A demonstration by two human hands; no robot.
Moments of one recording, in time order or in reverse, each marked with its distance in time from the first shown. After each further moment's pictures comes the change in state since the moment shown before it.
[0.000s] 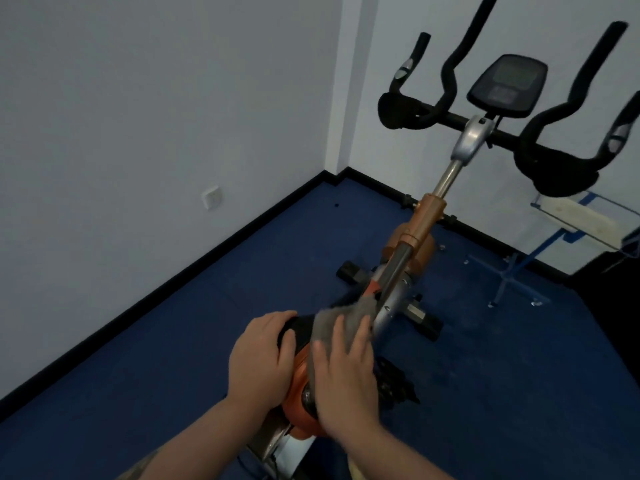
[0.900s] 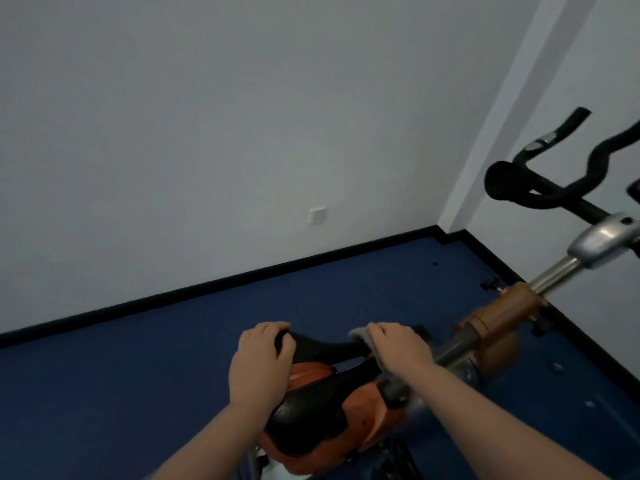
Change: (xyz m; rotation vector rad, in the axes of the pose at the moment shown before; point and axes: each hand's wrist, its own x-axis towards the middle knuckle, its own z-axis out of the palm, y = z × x) left_hand -0.007 0.054 0.027 0.124 0.351 -0.584; right_hand 0.179 0.045 -0.083 -0.383 -0.322 -0.568
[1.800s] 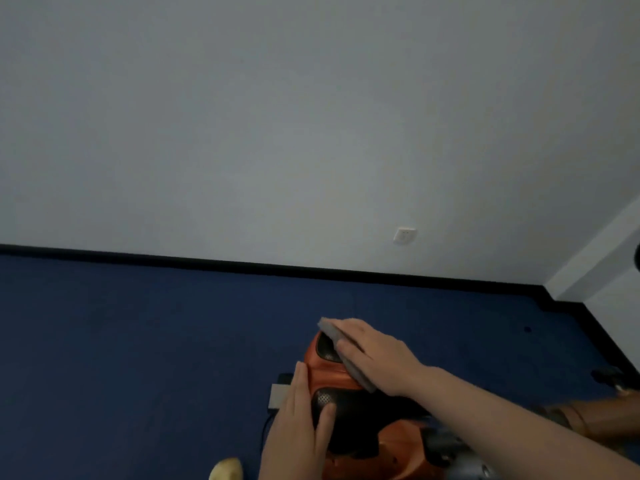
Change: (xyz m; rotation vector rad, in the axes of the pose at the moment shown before) left_hand -0.105 -0.005 0.007 -0.086 -0.016 -0.274; right_hand 0.023 -0.091 0.019 -0.007 -0.234 -0.782
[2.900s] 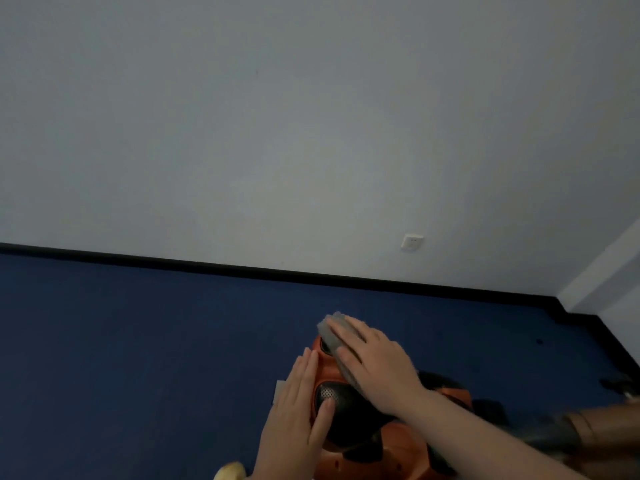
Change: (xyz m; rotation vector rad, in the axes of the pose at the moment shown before) left_hand 0.000 -0.009 -0.002 0.022 0.047 0.187; right_hand -0.020 -0.020 0.020 -0.141 0.173 0.012
